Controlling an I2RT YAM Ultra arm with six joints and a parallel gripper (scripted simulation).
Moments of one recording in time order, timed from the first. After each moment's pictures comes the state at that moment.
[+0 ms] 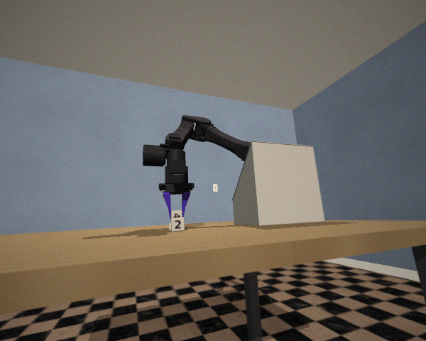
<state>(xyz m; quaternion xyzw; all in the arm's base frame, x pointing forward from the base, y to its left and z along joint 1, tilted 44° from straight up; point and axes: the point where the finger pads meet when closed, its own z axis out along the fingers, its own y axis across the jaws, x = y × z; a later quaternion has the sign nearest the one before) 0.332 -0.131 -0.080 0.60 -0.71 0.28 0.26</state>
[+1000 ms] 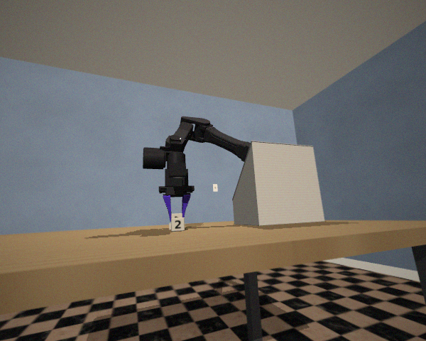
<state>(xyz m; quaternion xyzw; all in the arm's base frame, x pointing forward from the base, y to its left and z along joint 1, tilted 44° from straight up) 0.332 -0.136 -0.086 0.59 -0.71 0.28 0.26</state>
